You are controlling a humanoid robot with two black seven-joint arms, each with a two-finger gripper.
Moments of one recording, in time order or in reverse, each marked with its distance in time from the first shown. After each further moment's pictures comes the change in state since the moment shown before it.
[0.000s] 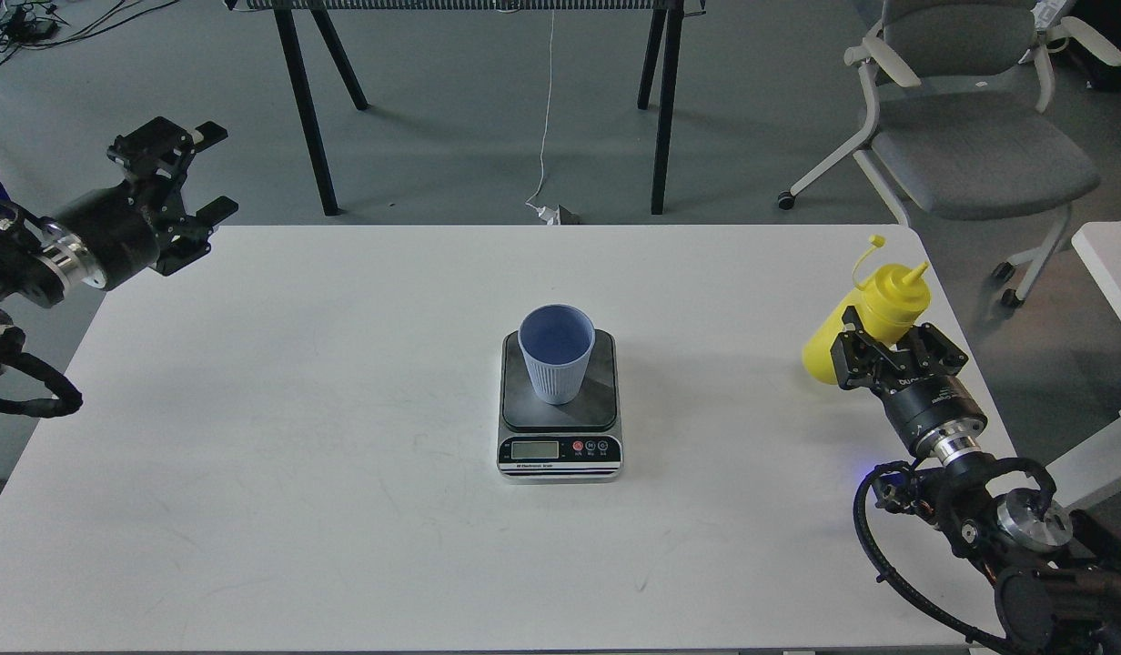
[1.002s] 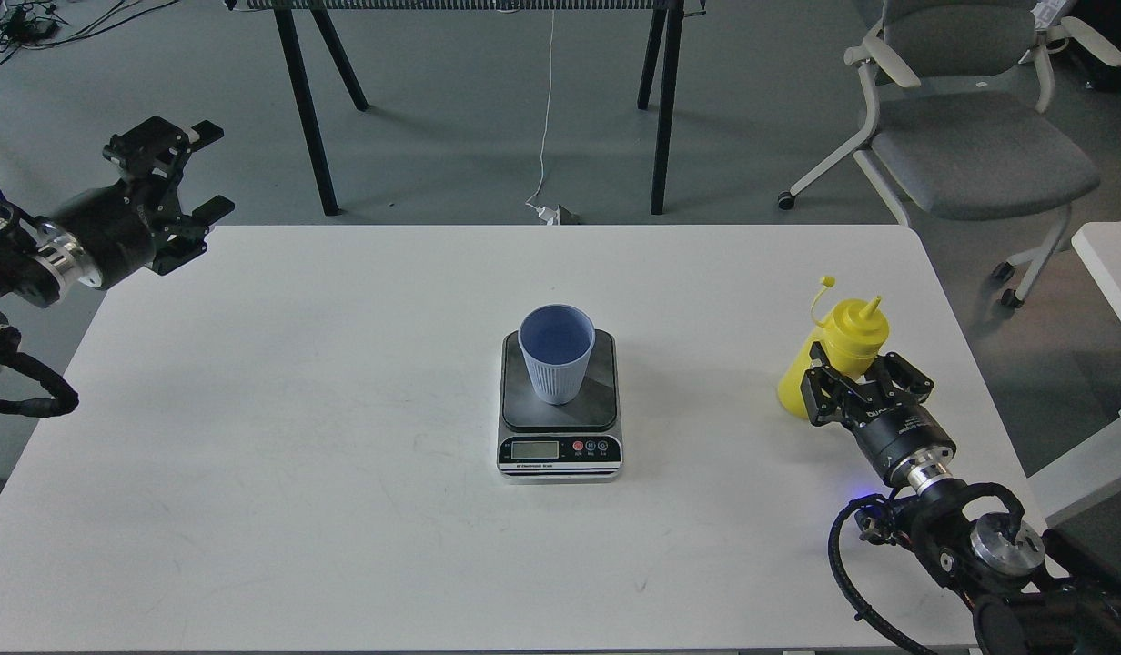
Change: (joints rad) left arm -0.001 0.007 0.000 0.000 0.000 0.000 0.000; right arm -0.038 0.026 -0.014 -0.014 -0.091 0.000 0.000
